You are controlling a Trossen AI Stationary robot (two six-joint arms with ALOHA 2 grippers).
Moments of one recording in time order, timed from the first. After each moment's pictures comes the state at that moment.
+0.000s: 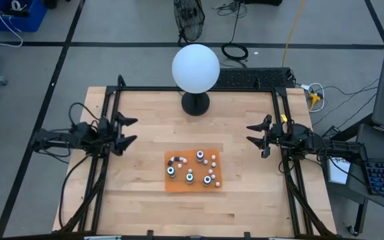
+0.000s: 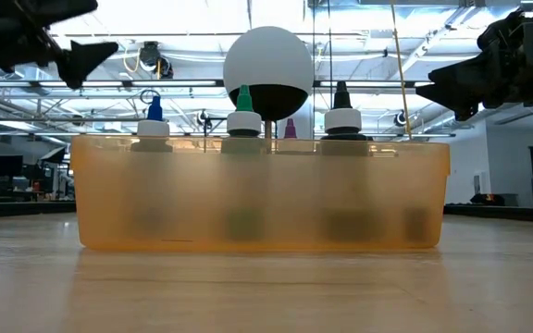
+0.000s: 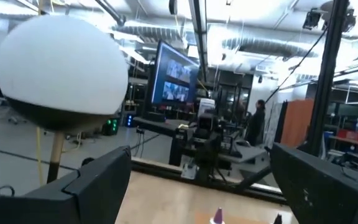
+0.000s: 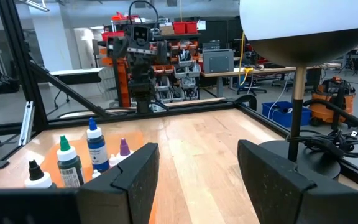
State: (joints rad) left arm -0.07 0.02 0.04 0.32 -0.21 -0.11; right arm -0.12 0.03 0.02 0.08 0.05 0.07
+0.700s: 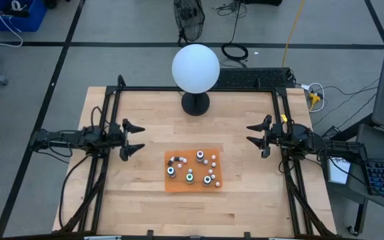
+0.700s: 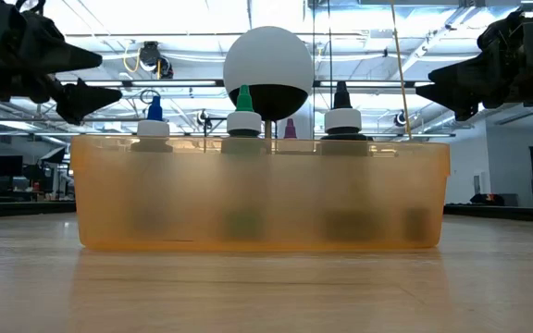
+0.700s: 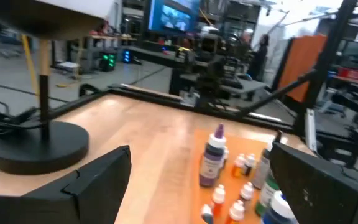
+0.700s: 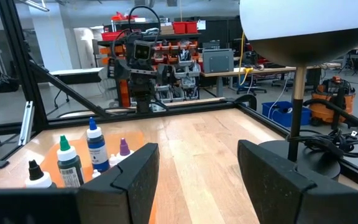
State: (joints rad) left arm -0.07 0.03 0.01 0.04 -0.17 -0.19; right arm -0.12 0.03 0.01 0.08 0.05 0.07
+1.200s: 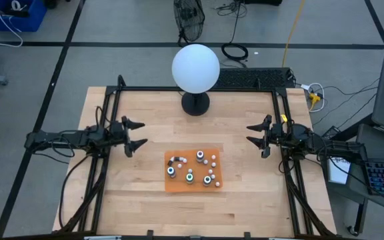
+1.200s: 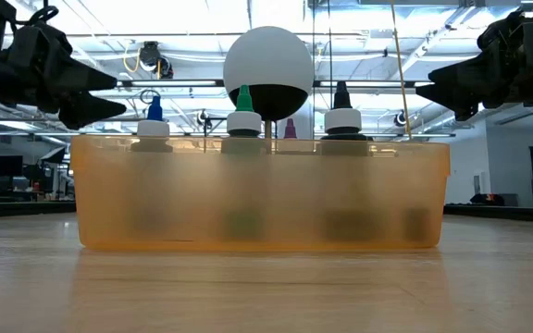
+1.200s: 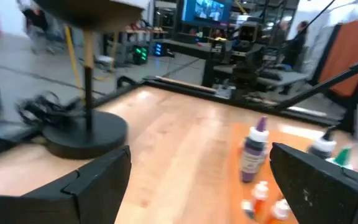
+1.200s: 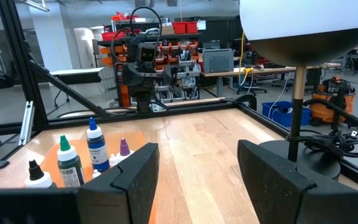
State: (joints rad) left arm -0.01 0.11 0.01 0.05 -0.25 -0.16; right arm -0.12 0.03 0.02 0.08 0.05 0.07
